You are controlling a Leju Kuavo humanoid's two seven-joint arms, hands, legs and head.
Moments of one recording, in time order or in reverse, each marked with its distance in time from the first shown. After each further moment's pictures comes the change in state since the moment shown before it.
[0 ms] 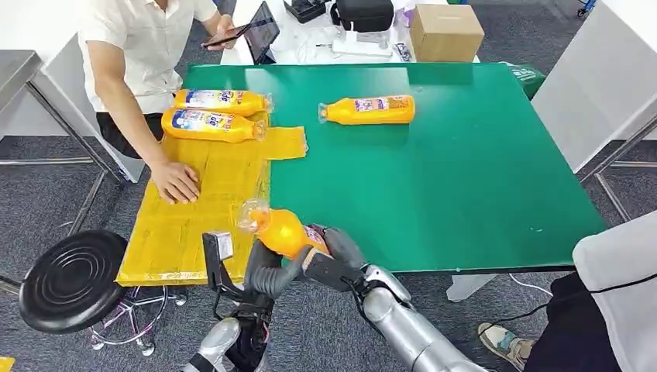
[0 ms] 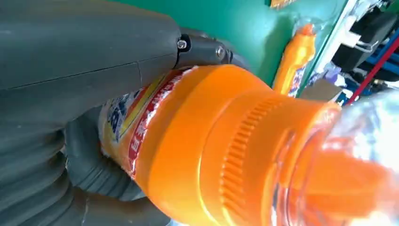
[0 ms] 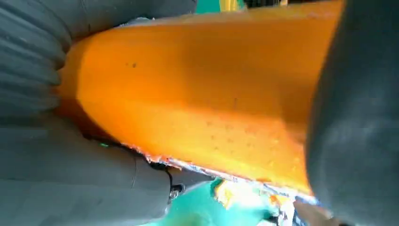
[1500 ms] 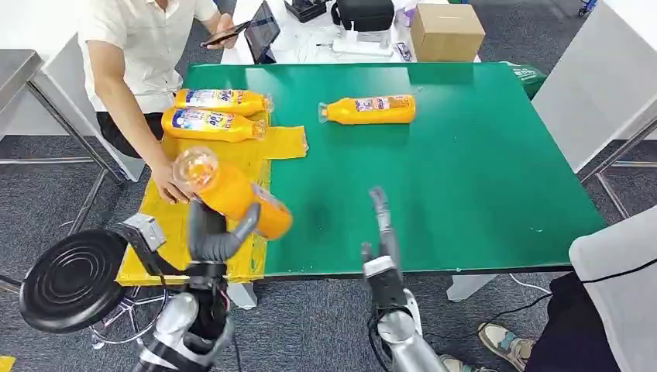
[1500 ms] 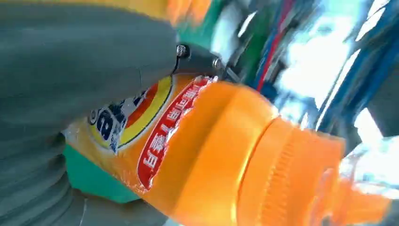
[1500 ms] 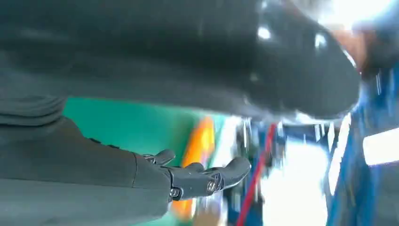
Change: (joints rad) left arm -0.044 0.095 0.152 -0.250 -0.309 0.142 -0.101; right arm 0.264 0.004 -0.169 -0.403 -0.336 -0.423 -0.216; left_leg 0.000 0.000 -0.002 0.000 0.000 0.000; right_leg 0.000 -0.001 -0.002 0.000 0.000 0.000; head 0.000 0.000
